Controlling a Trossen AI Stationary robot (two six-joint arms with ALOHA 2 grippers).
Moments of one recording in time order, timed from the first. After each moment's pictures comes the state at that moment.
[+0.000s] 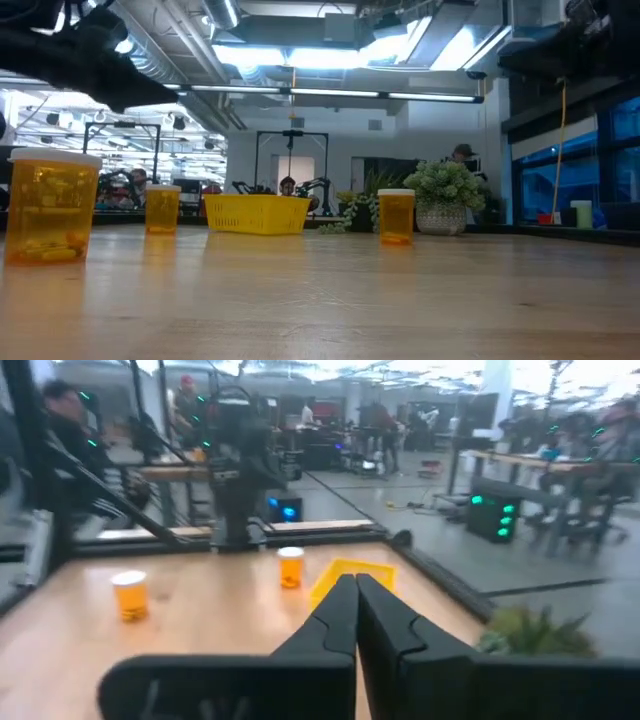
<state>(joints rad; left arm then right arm) 0.10 0.17 0.18 -0.15 -0.34 -0.04 0.09 0.13 0.20 -0.02 0.34 -0.05</state>
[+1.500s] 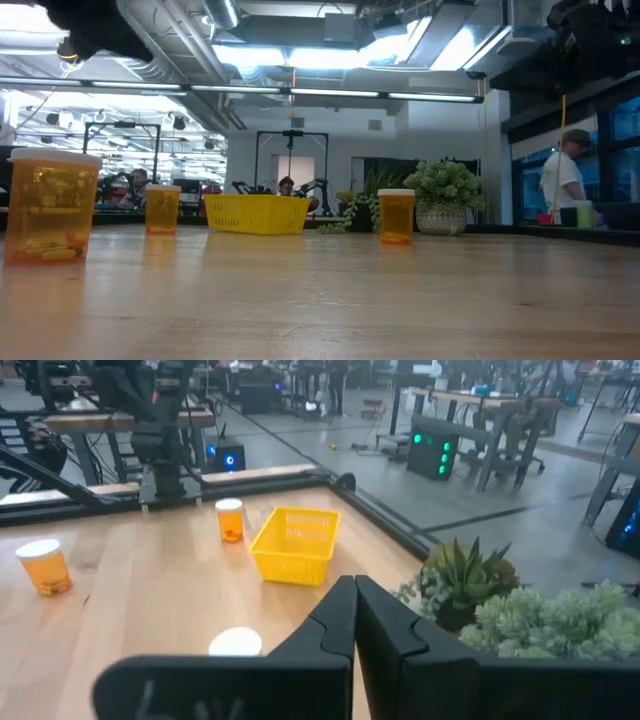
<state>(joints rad) -0.57 0.75 0.73 -0.86 -0.84 -0.82 0.09 0.26 0.27 -0.15 0.51 0.05</state>
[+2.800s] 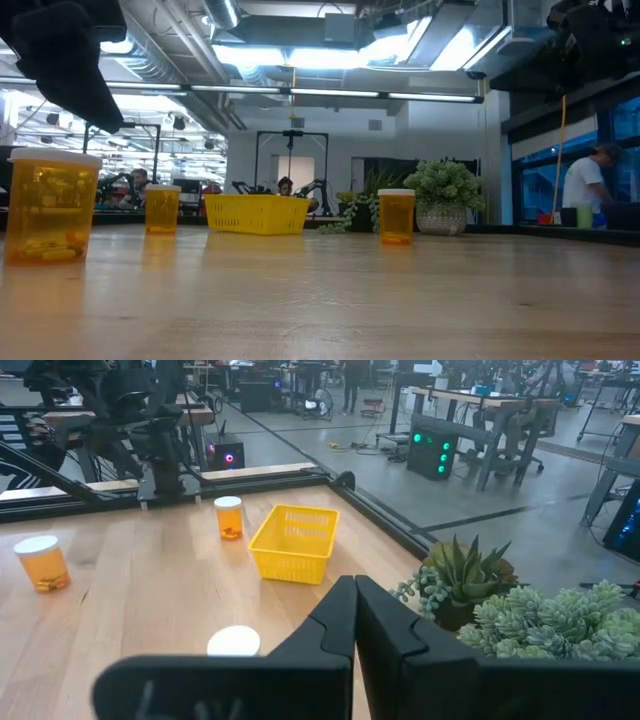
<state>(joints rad) -0.58 0.91 0.65 -0.97 -0.70 -1.13 0.09 0.26 0.27 -0.15 0.51 0.04</state>
